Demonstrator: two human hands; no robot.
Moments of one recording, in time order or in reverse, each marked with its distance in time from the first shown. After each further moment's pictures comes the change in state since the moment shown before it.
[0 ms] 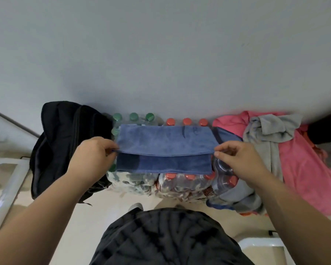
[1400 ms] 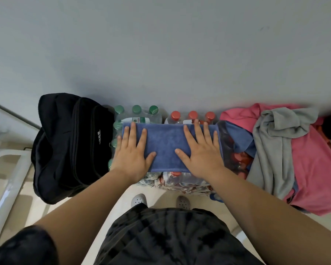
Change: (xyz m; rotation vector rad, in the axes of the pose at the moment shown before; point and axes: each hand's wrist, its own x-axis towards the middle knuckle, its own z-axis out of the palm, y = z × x) left_hand 0.015 0.022 0.103 0.304 -0.309 -0.003; right_hand 0.033 0.006 0.113 -0.943 -0.185 -0.193
